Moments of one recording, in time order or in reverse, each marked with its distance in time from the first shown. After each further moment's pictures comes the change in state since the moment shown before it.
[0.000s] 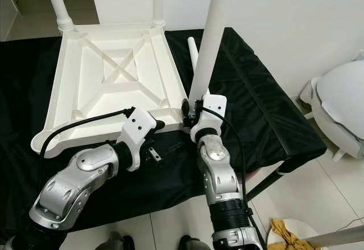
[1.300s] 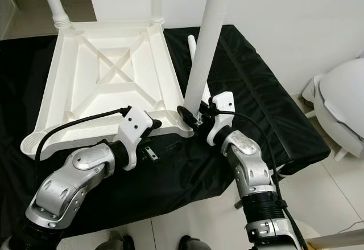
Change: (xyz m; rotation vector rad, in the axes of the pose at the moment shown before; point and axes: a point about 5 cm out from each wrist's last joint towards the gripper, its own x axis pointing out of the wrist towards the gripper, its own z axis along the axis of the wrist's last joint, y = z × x) left arm -0.005 0.006 -0.002 0.010 0.013 0.013; right arm 0.000 -0.024 0.006 -0.047 0.018 0.429
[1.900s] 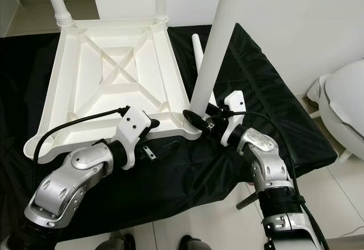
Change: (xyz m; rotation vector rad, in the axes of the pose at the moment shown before) left arm -0.001 0.003 -0.002 0.011 0.004 0.008; right arm -0.016 -0.022 0.008 -0.056 0.018 0.295
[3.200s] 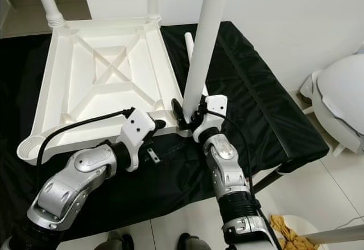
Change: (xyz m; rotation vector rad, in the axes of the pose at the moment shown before) left arm 0.004 -0.008 0.003 0.018 -0.039 -0.032; right arm 0.037 0.026 -0.011 0.097 -0.141 -0.394
